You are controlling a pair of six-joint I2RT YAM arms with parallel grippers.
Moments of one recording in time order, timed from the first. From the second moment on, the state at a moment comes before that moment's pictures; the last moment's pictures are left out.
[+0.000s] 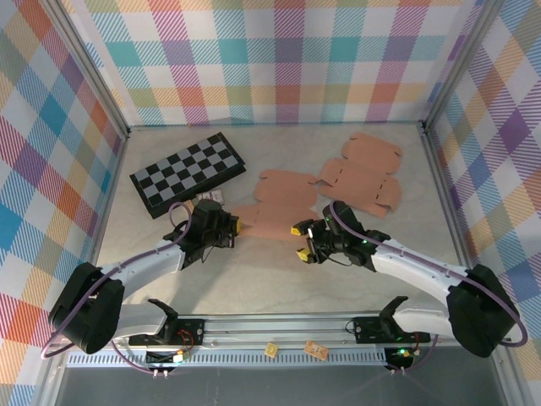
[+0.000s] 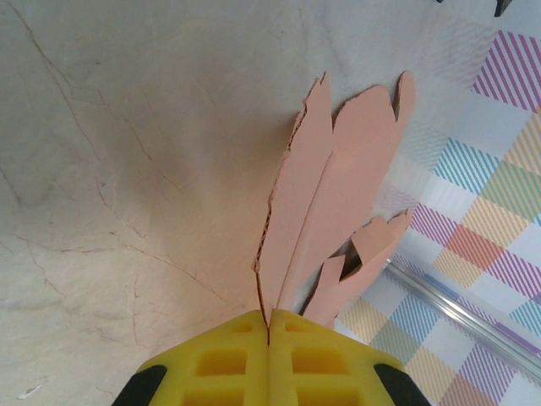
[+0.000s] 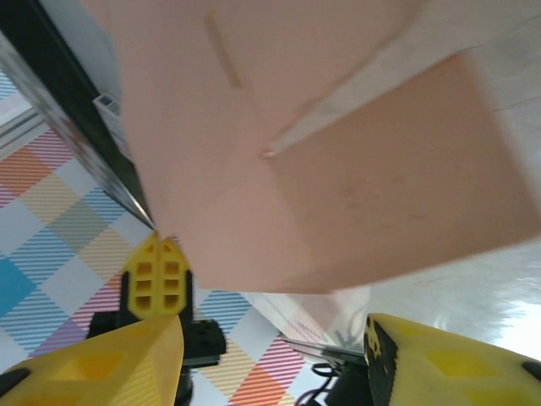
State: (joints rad) left arm -0.53 1.25 0.55 0.02 0.04 -1.89; right arm 0.71 1.21 0.61 -0.11 -0.33 1.85
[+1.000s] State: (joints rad) left arm -0.57 1.13 0.55 -0.08 0.01 -1.95; right arm 0.85 1.39 0.72 0.04 -0.06 1.97
